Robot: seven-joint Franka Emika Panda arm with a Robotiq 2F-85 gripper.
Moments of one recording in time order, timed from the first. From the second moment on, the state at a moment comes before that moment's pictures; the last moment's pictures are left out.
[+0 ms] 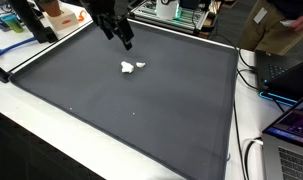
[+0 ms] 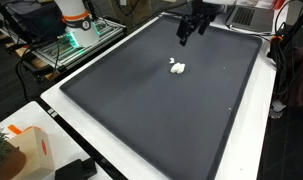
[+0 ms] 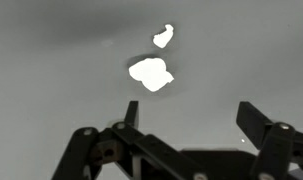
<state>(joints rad) 0.05 0.43 0.00 -1.68 0.13 1.94 0.26</state>
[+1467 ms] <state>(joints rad) 0.01 0.05 0.00 -2.18 0.20 2.06 0.11</state>
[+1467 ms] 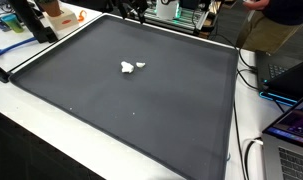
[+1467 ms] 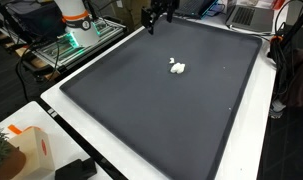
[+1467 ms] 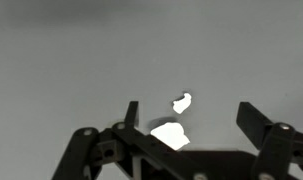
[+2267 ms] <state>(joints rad) 0.02 -0.10 0.01 -2.29 0.26 2.02 0.05</state>
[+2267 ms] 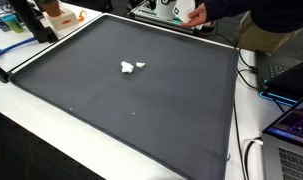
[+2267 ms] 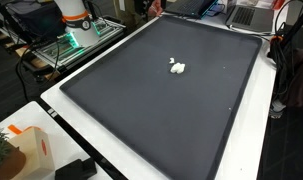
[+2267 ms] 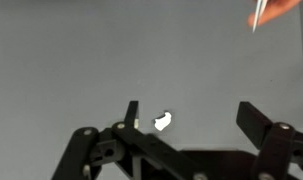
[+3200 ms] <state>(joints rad) 0.02 -0.13 0.01 -2.25 0.26 1.89 0.05</state>
